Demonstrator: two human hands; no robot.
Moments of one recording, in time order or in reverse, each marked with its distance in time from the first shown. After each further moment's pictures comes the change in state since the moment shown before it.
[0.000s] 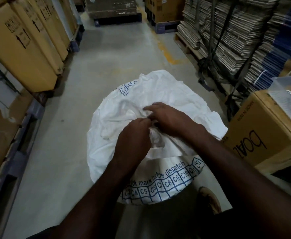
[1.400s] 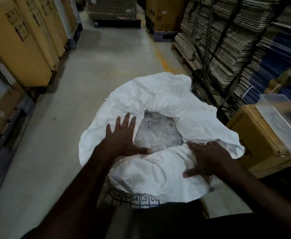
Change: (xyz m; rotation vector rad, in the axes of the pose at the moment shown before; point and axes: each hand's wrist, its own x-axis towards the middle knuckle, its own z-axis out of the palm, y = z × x) left_hand 0.018 -0.069 -0.008 0.123 -0.581 -0.194; right_hand -0.128 0.013 0.006 -0.259 -0.476 0.502
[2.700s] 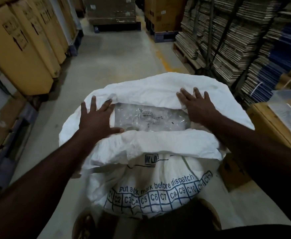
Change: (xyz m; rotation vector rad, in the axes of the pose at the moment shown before) left_hand 0.071 -0.077 -0.044 0.393 0.328 -0.038; right_hand 0.177 0.051 -0.064 0.004 0.457 -0.005
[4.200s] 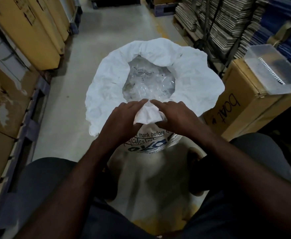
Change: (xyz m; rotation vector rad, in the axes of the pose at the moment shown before) left_hand -0.267 0.116 -0.033 -0.467 0.230 0.317; right_hand -0.292 -0.127 -0.030 0.370 0.139 -0.274
